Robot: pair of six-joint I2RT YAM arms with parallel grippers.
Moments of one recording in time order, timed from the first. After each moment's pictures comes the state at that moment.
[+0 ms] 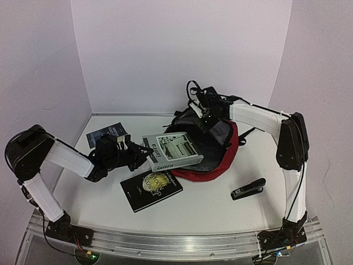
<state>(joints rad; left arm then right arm) -0.64 1.65 0.59 0.82 0.35 -1.39 0.64 2.13 1.91 -0.67 0.30 -0.23</state>
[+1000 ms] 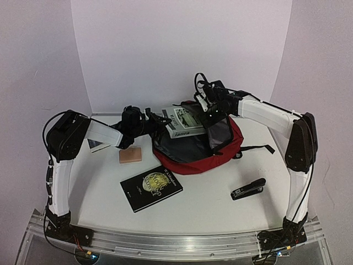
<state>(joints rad) -0.55 2.15 1.33 0.71 0.46 -1.41 0.62 2.03 1.87 -0.69 0.22 -0.07</state>
